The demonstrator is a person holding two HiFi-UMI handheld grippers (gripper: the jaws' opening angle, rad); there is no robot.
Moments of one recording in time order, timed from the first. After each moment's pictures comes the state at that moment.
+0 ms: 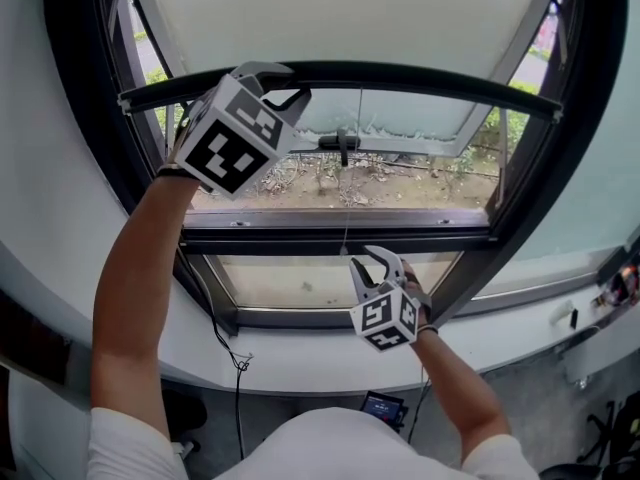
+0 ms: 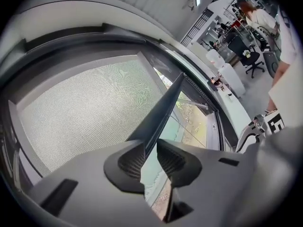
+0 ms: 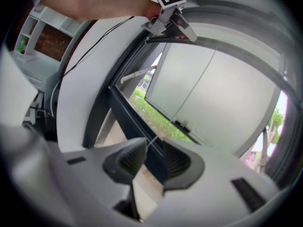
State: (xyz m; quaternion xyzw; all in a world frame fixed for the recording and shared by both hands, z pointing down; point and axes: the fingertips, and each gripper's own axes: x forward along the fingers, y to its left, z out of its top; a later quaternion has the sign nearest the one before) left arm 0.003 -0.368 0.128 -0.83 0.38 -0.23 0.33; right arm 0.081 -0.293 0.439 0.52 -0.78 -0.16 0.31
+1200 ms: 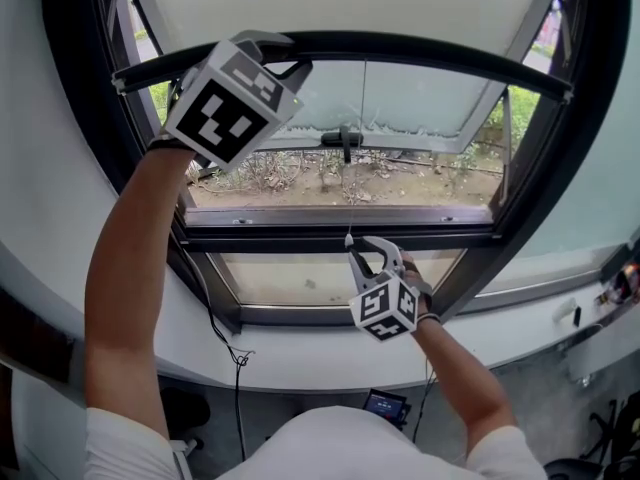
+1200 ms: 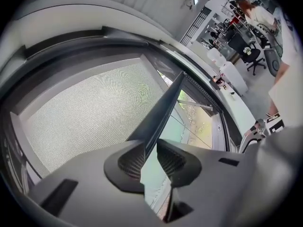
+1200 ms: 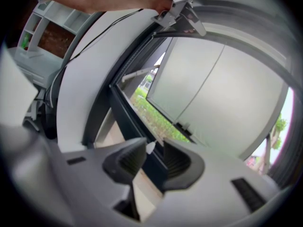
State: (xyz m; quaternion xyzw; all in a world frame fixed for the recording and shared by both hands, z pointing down) left arm 0.003 -0.371 0.092 -0.82 0.39 -0.23 0.35; right arm 0.073 -0.307 0.437 0.50 -0.78 -0.18 0.32
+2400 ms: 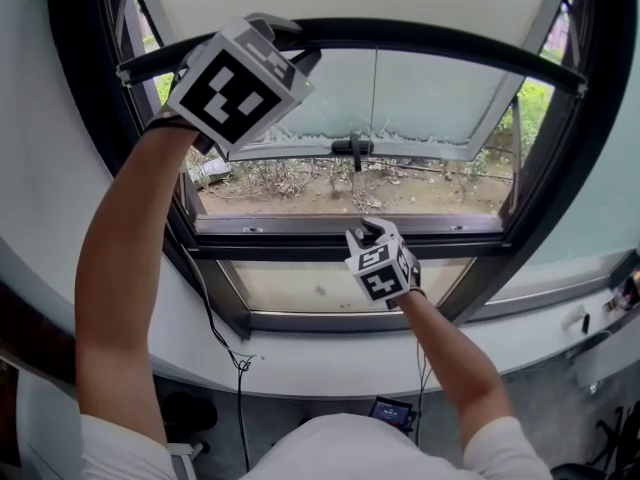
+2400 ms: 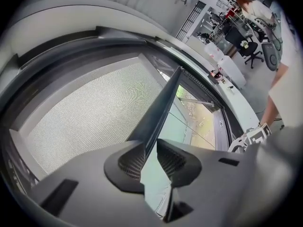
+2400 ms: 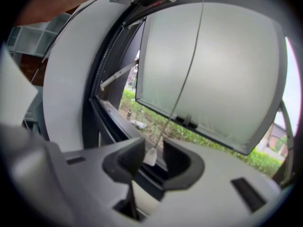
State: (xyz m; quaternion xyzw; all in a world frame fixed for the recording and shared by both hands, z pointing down) left arm 0.003 -0.372 0.055 -0.80 0.39 -0.25 0.38; right arm 0.062 -0.380 0.436 0.53 -0.81 -0.04 0.26
